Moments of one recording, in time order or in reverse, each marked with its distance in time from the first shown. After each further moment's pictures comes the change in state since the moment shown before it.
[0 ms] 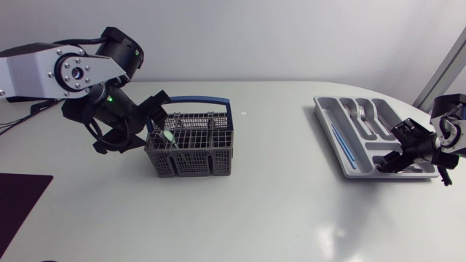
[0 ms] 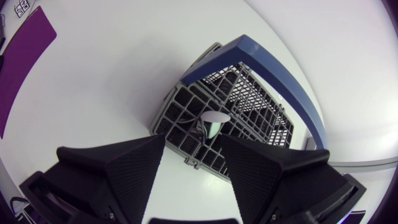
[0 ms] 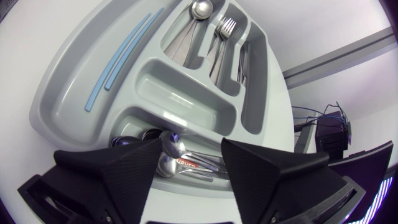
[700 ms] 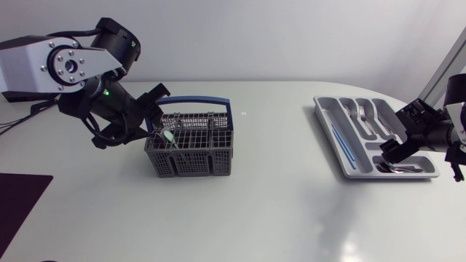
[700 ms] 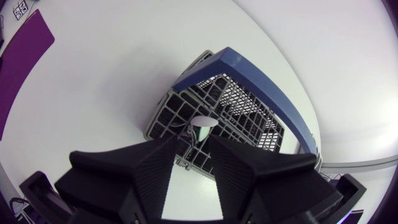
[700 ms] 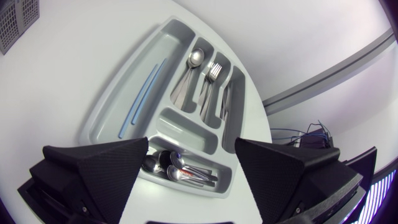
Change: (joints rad) left arm 0.000 -0.014 0.022 0.000 -0.003 0.001; right arm 0.127 -0.338 -0.086 -0.085 0.002 0.059
